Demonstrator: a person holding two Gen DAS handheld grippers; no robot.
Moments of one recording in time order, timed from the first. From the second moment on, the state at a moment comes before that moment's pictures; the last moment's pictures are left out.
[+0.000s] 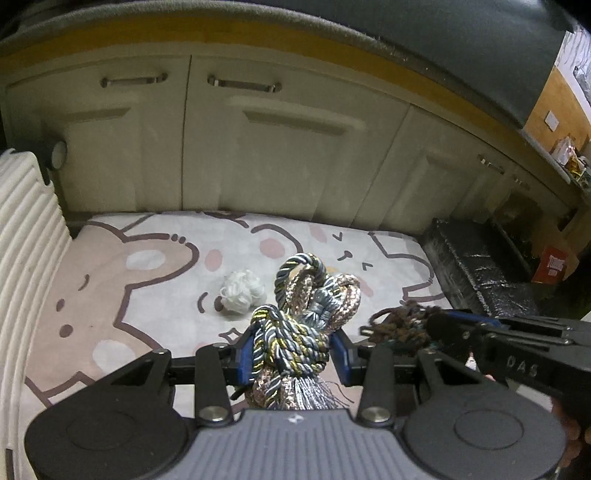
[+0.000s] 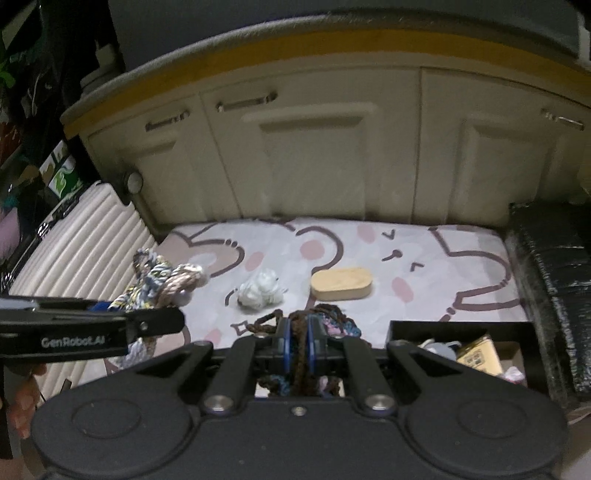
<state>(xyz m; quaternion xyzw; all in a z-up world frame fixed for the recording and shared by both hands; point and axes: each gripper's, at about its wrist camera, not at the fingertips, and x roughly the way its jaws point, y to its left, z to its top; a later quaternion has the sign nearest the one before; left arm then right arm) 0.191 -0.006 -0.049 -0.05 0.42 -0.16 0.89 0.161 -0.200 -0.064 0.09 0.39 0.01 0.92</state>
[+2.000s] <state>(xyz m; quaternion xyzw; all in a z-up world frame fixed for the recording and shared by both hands) 0.193 -0.179 -0.154 -0.17 0.54 -0.20 0.80 0.102 -0.356 -0.100 0.18 0.42 -0.10 0.89</state>
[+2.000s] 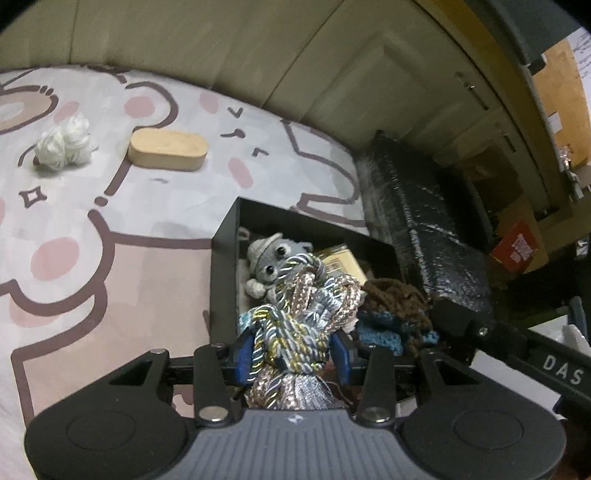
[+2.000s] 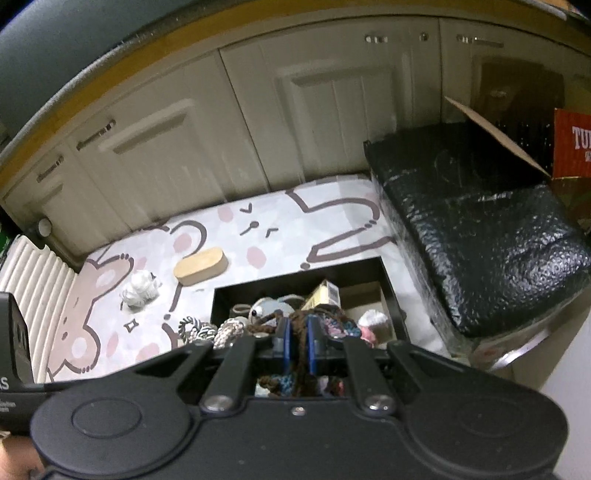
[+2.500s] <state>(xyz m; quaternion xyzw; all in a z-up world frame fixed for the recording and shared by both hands) 0.190 -0.185 -0.141 -0.08 0.53 -0.20 0.82 0.115 -0.354 -0.119 0.19 0.43 -0.10 0.88</state>
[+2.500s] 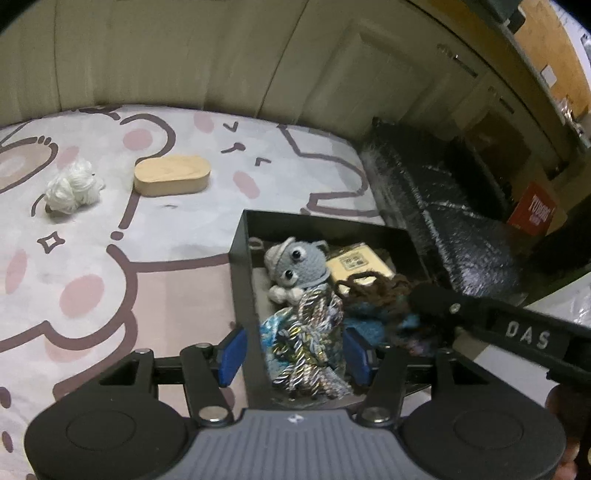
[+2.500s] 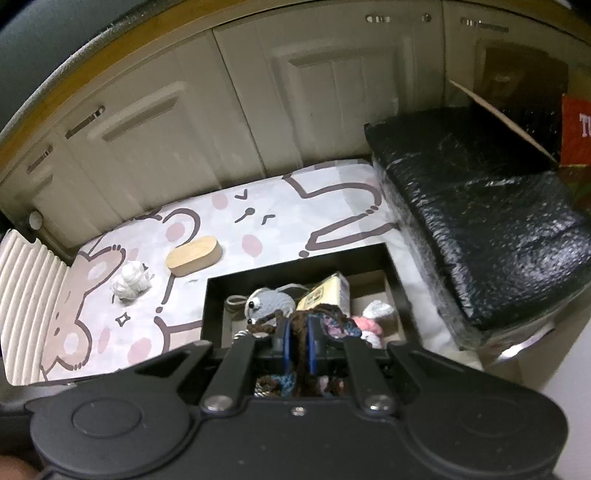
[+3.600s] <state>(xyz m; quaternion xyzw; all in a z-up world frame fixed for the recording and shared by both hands) 0.186 -0.185 -0.131 0.01 0.52 -0.20 0.83 0.121 -0.339 -0.145 0.13 0.52 -0.09 0.84</state>
